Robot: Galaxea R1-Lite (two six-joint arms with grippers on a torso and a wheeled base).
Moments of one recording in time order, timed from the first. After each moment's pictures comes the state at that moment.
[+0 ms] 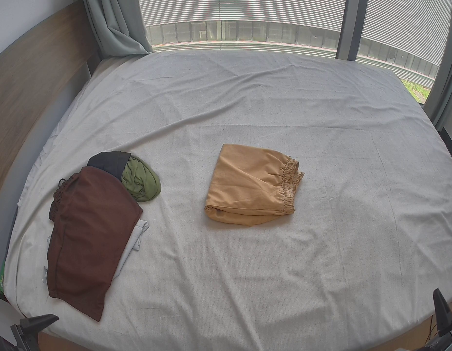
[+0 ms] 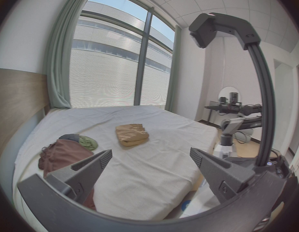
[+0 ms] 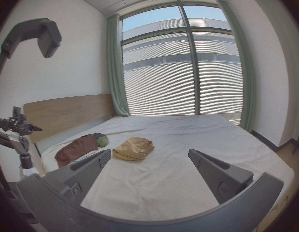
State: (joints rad) left arm -0.20 0.10 -0.02 -0.08 -0.55 0.07; right arm 0.08 0.08 -0.02 -0.20 0.19 0.02
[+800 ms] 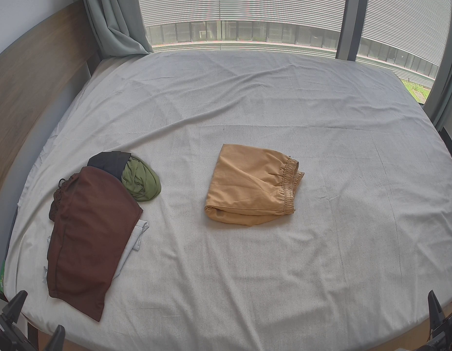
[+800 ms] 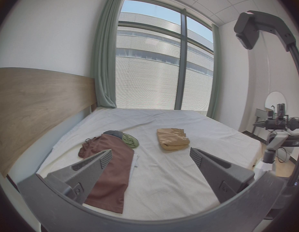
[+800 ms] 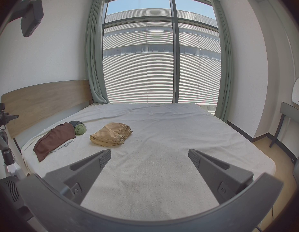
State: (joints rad) left arm -0.01 0.03 -0.02 -0.07 -0.28 -0.03; right arm 0.00 0.01 -0.02 0.00 0.02 -0.01
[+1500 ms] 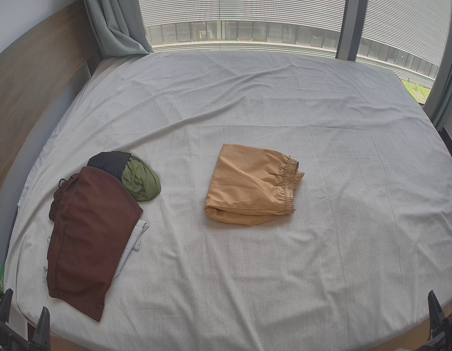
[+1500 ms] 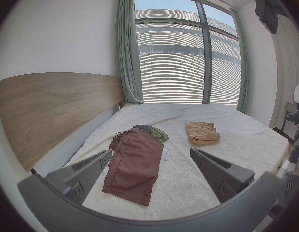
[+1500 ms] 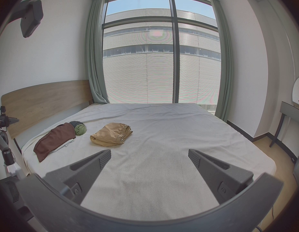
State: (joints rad) left arm 0.00 0.01 -0.02 0.00 0.02 0.01; right arm 0.00 0.01 -0.02 0.00 0.02 0.00
